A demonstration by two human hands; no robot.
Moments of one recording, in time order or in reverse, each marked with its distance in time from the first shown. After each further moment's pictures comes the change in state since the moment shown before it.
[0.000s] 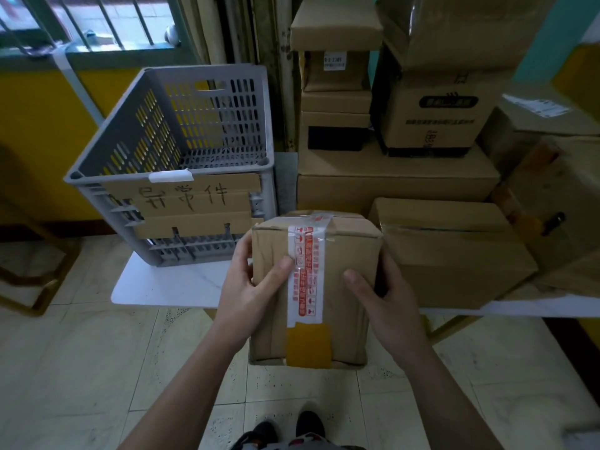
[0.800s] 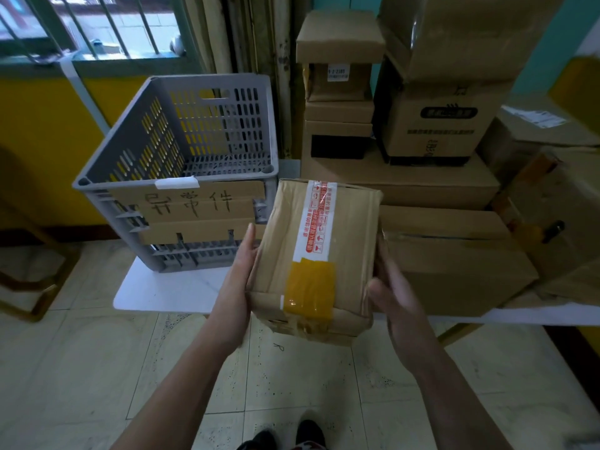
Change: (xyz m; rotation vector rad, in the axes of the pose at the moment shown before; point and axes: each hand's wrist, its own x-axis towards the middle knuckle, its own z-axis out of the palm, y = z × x) left_hand 0.004 0.012 -0.012 -0.124 -0.008 -0.109; right_hand -0.003 -0.007 -0.012 0.108 -0.226 -0.014
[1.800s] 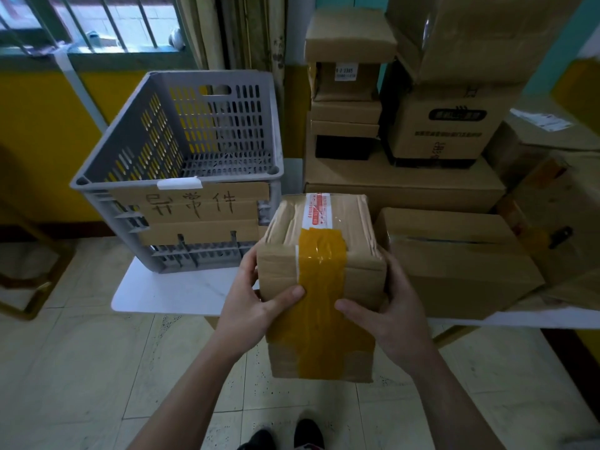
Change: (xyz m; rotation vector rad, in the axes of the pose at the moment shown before) left_hand 0.007 -0.022 -0.015 0.202 -0.067 0.069; right_hand 0.013 0.009 0.013 -0.138 0.163 -0.064
